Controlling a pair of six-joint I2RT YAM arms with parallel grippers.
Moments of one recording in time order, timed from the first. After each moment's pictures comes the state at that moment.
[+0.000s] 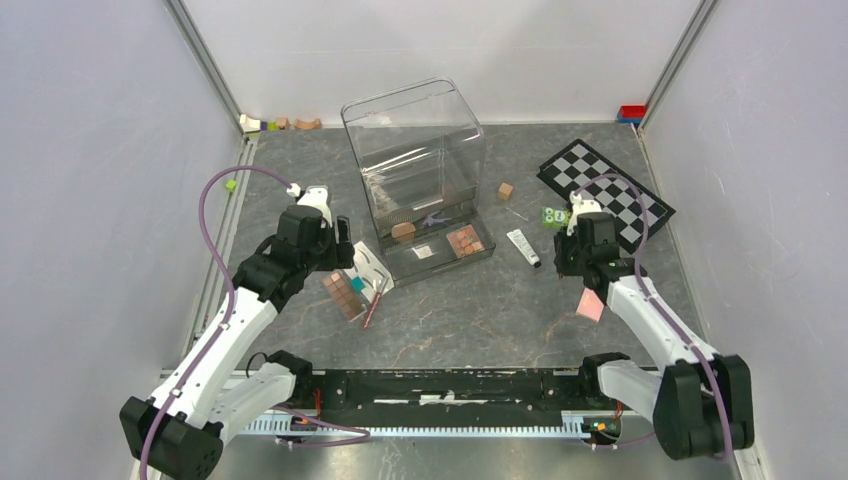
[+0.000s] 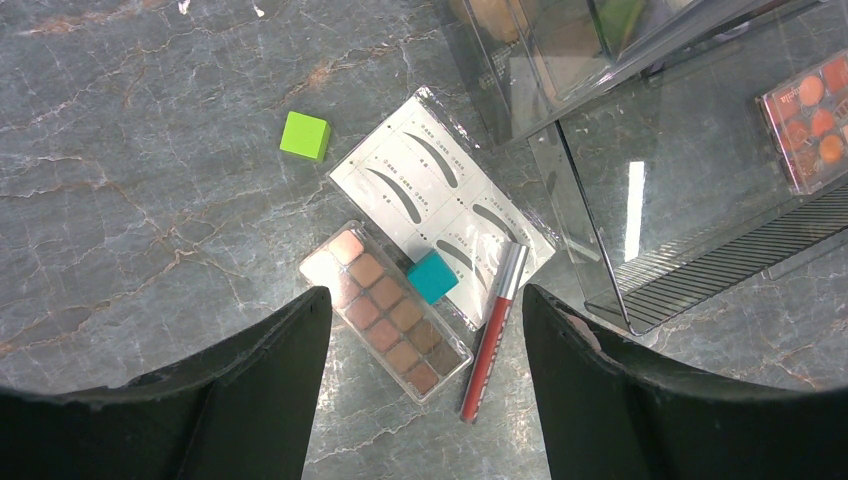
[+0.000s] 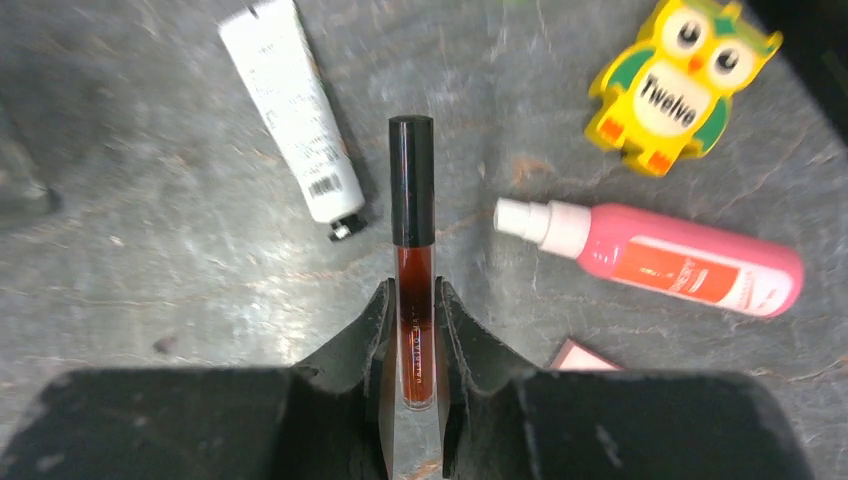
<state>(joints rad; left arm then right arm) -0.39 0.90 0.84 -0.65 -0.18 -0.30 0.15 1.10 0.58 -0.31 0.04 0.13</state>
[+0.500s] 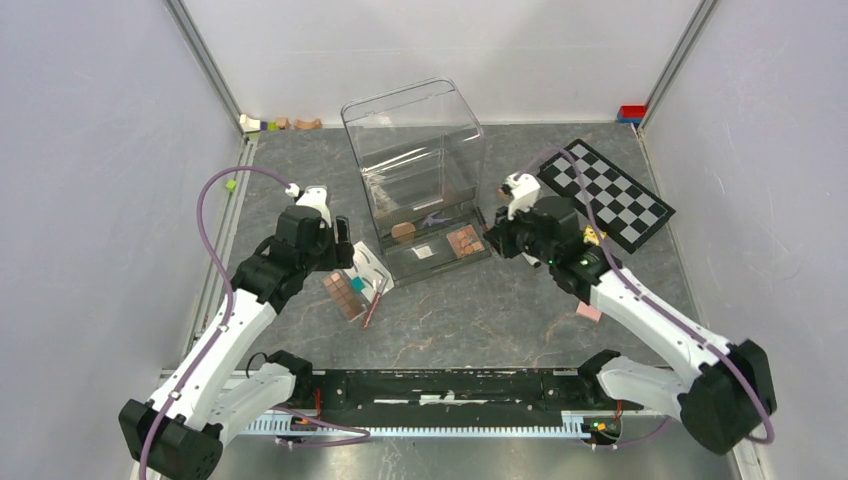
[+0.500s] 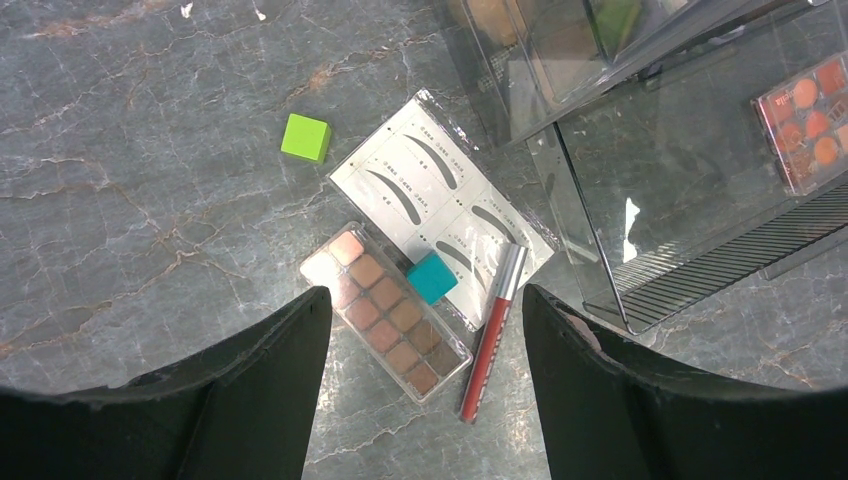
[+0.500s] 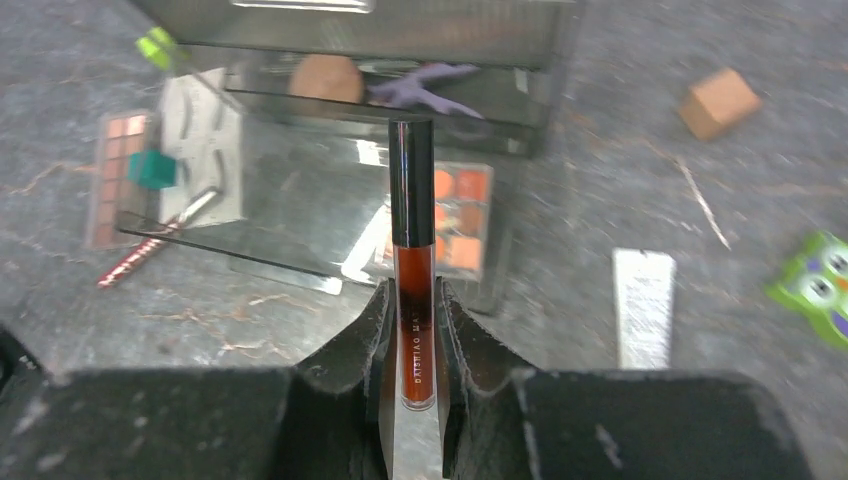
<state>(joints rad) -0.39 0.90 0.84 -0.65 -0.18 -0.30 0.51 1.05 0.74 -0.13 -0.12 0.15</state>
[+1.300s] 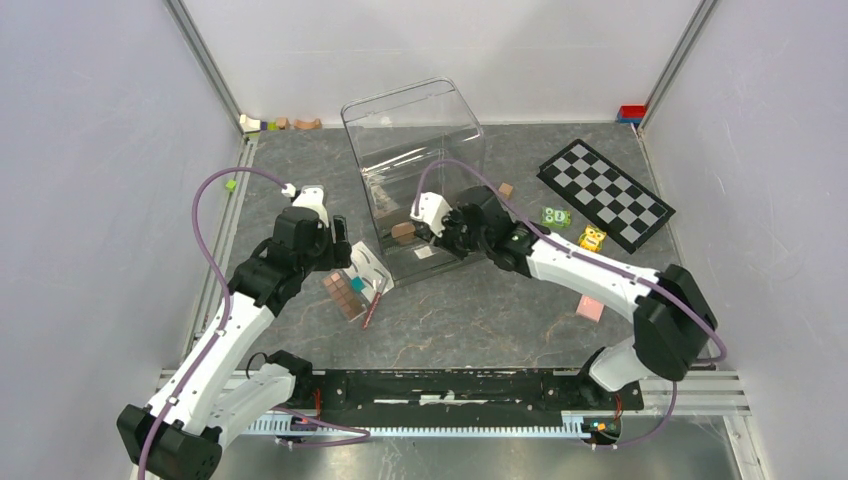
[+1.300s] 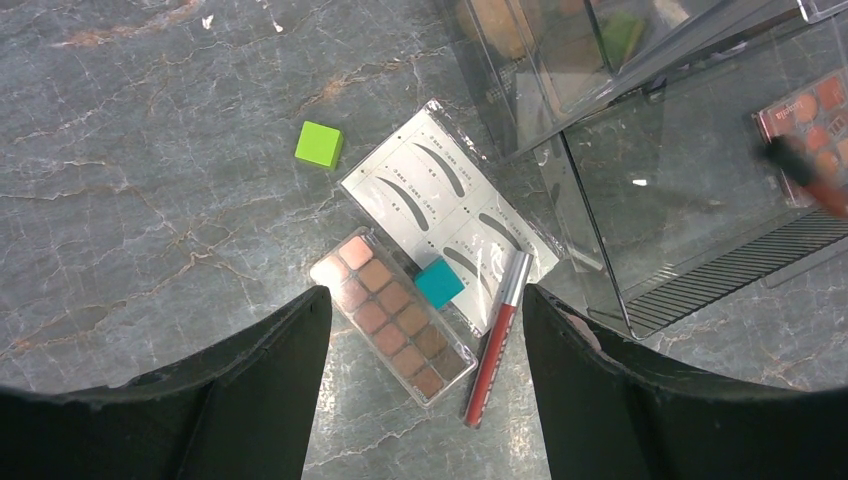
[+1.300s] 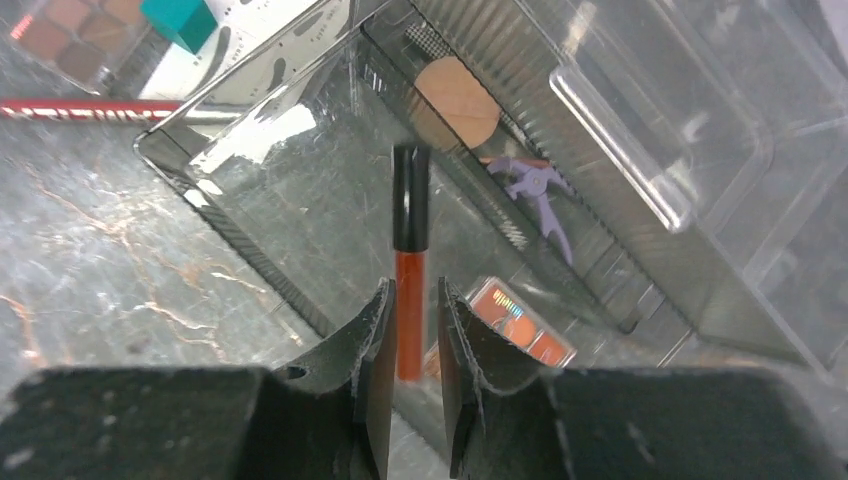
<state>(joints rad) -0.39 0.87 0.84 -0.65 -0.21 -0.30 0.80 1.46 1.03 -0.15 -0.15 -0.36</state>
